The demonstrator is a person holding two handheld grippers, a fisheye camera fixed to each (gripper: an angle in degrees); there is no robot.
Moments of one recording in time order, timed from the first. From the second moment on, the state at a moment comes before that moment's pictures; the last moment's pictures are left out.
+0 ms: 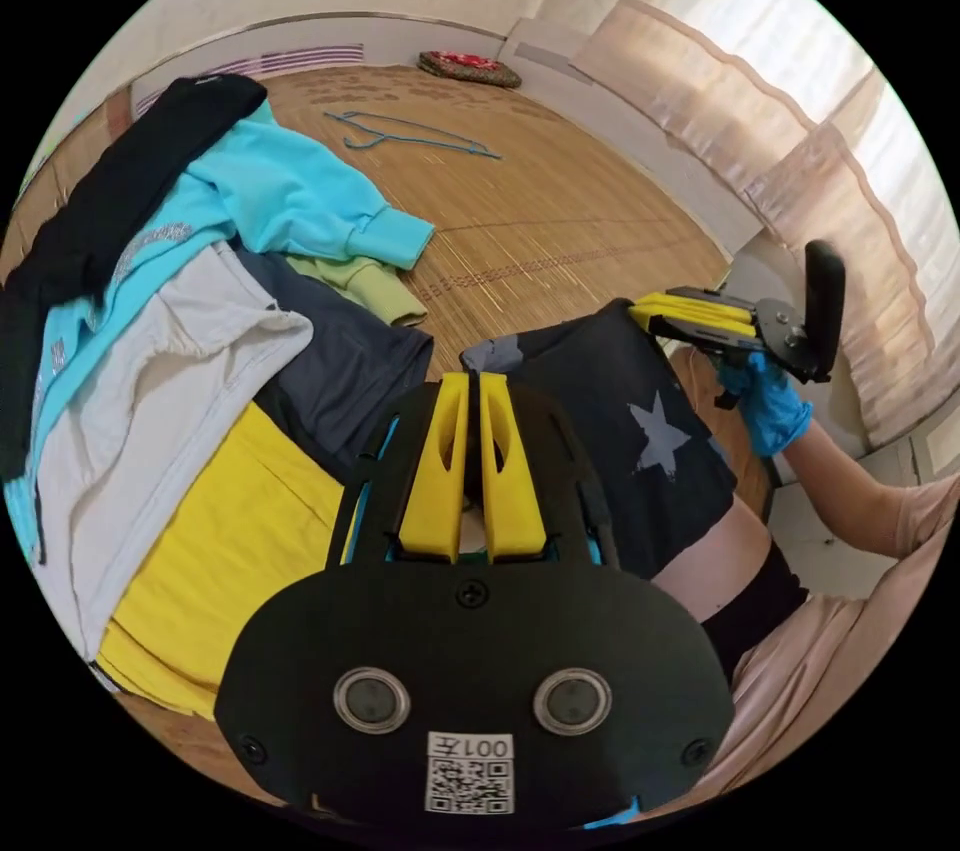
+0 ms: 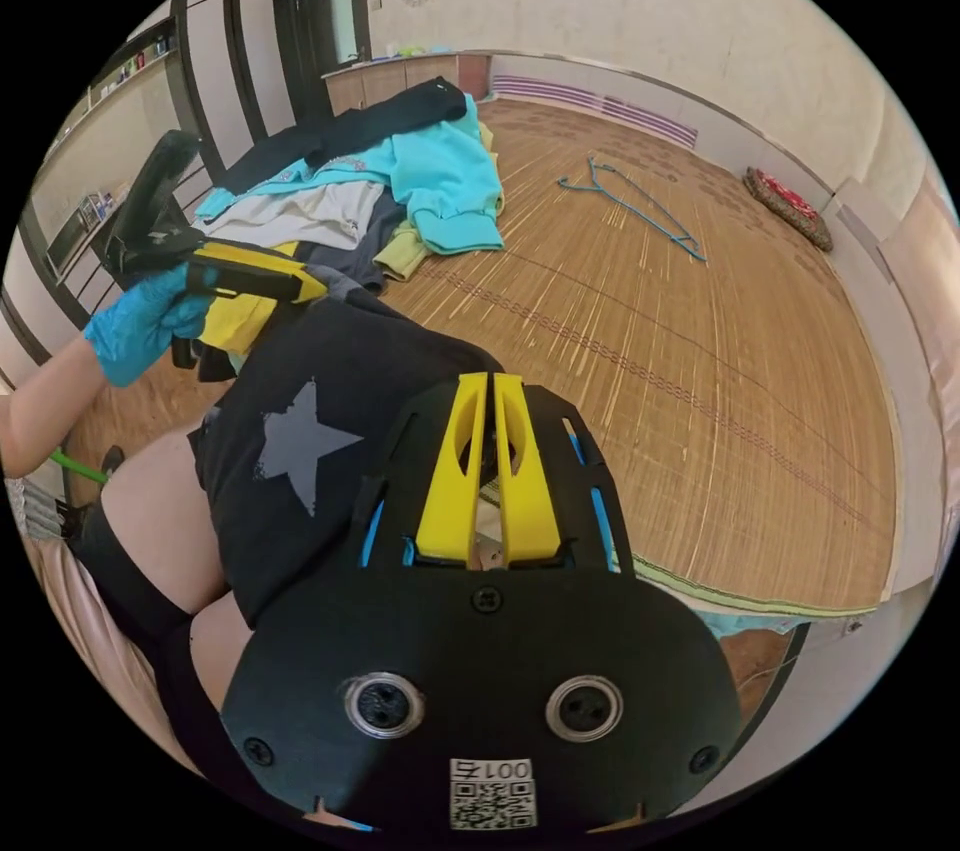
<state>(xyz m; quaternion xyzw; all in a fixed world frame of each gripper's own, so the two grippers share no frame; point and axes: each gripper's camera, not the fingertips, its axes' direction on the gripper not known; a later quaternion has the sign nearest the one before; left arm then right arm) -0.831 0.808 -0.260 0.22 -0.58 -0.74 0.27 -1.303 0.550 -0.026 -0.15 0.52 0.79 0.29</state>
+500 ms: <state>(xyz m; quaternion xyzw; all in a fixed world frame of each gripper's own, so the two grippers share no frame) -0.803 0.811 -0.262 0.22 -0.58 -0.73 0.30 -1.299 0.537 -0.045 -0.12 0.54 0.78 0.30</state>
